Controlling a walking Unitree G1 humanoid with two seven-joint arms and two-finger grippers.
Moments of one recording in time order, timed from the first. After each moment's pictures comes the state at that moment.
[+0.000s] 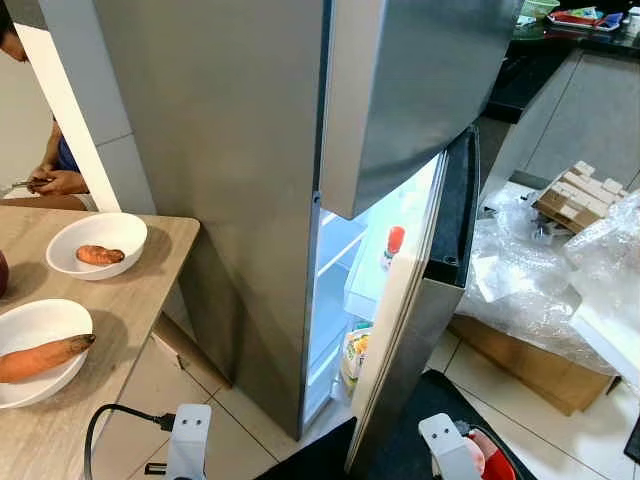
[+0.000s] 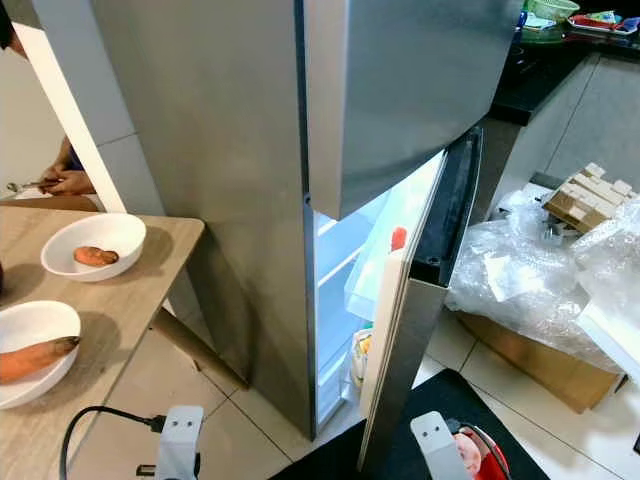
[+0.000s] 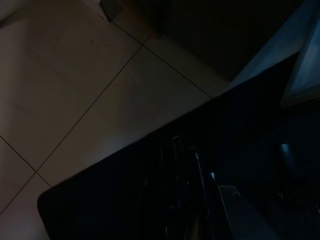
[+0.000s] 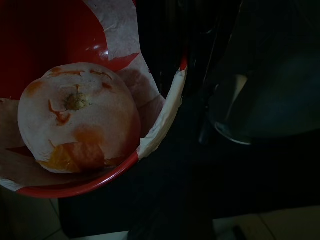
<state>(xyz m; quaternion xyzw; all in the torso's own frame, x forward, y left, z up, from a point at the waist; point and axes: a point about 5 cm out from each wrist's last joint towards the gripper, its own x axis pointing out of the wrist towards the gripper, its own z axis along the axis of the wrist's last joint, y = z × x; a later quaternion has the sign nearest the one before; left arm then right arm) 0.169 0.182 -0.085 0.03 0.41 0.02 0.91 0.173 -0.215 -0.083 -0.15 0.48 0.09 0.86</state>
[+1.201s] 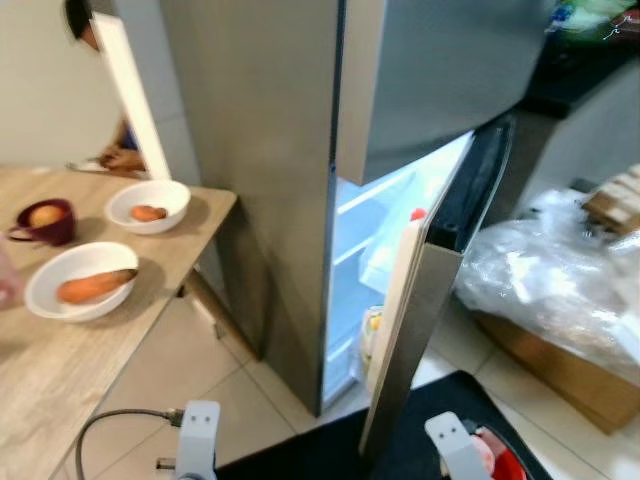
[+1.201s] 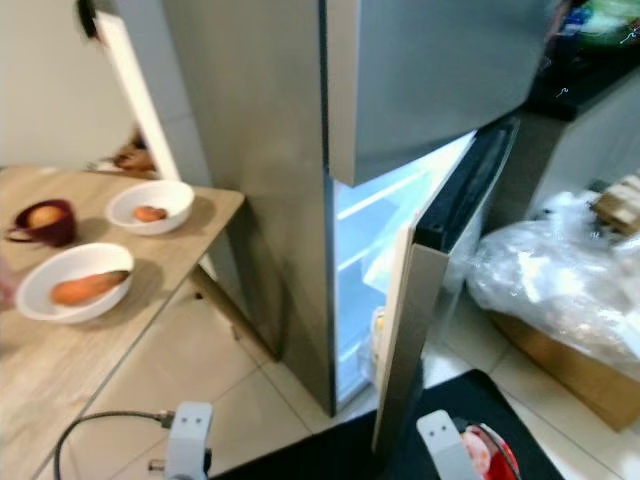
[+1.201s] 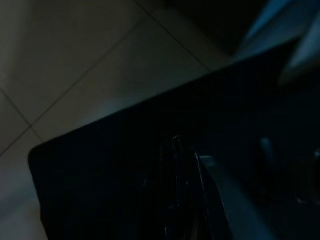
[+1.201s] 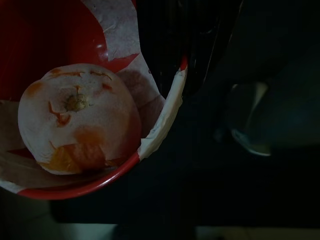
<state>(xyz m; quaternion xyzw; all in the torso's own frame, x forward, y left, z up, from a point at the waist) 0.172 0.172 -0.085 0.01 0.41 -0.01 0.91 0.182 -0.220 -0.077 -0.17 0.46 0.09 0.87</state>
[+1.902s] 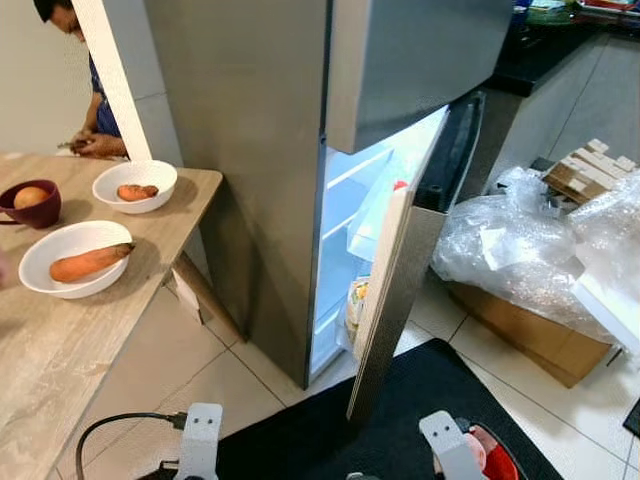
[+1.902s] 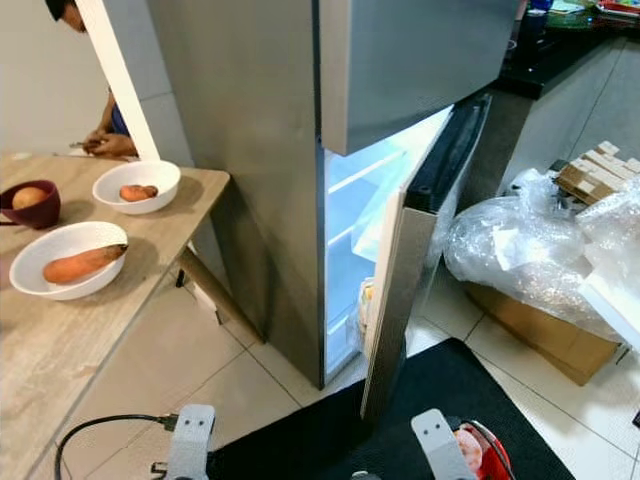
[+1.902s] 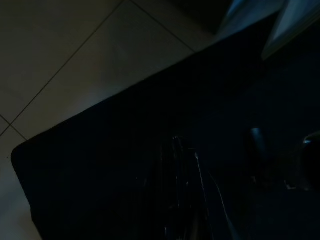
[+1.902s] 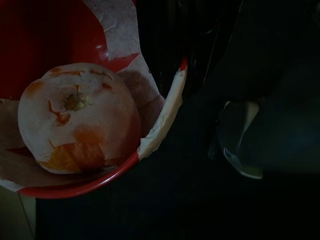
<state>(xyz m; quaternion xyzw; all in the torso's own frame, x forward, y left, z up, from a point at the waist) 0.175 0.169 -0.084 0.01 0.41 -0.02 0.91 0.180 -0.216 -0.079 -0.16 0.46 0.10 0.87</state>
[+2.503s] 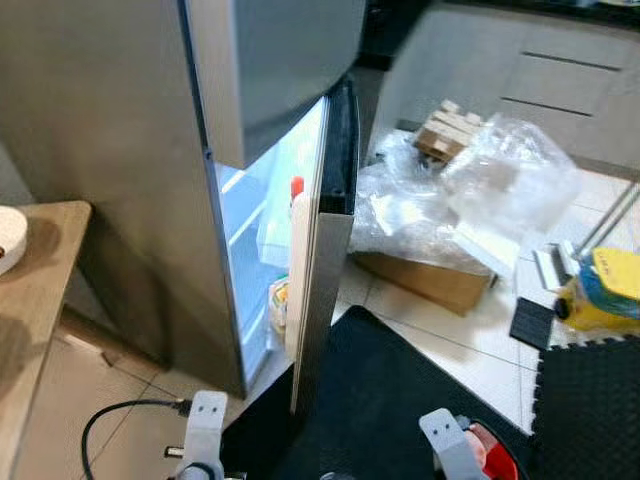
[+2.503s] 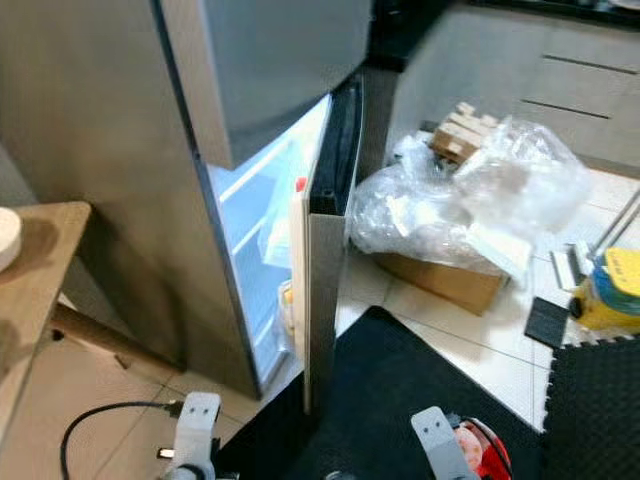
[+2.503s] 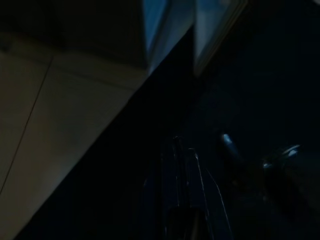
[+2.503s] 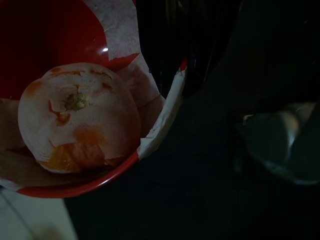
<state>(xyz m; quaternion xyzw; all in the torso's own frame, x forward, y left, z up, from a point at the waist) 0.185 0.168 -0.079 0.02 0.39 -0.03 0.92 0.178 -0.216 -0.080 -0.16 0.46 0.09 0.87</state>
